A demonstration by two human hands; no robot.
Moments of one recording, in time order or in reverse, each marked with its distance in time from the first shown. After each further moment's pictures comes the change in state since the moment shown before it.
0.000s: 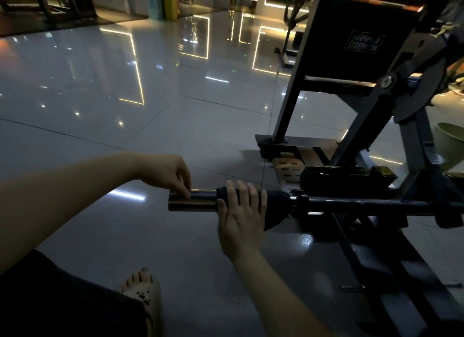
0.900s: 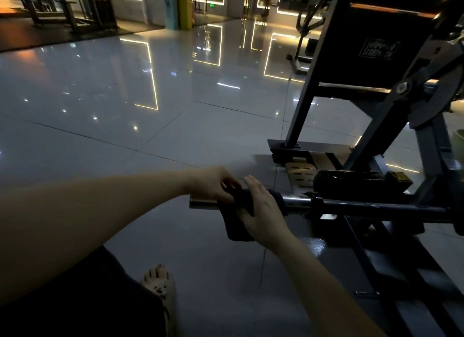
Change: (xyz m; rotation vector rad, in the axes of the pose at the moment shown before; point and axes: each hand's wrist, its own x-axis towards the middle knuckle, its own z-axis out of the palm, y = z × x) left_hand 0.008 0.044 0.034 -0.126 0.135 0.192; right_hand 0.021 0.009 -0.054 0.396 -0.383 -0.074
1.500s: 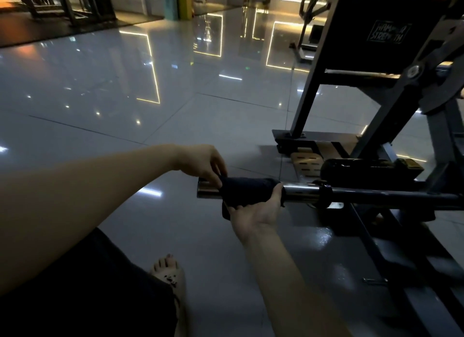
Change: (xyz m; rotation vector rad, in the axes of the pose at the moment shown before) left_hand -0.013 -0.023 -0.031 0.038 -0.061 -0.133; right_hand 0.003 -0.065 0.031 2.111 0.368 0.892
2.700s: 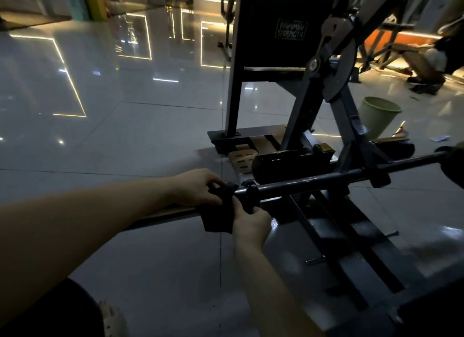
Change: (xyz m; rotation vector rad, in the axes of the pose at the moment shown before) left_hand 0.101 0.115 0.058 0.063 -0.037 0.213; right_hand 0.029 -0.110 -0.073 -0.970 0.598 -0.693
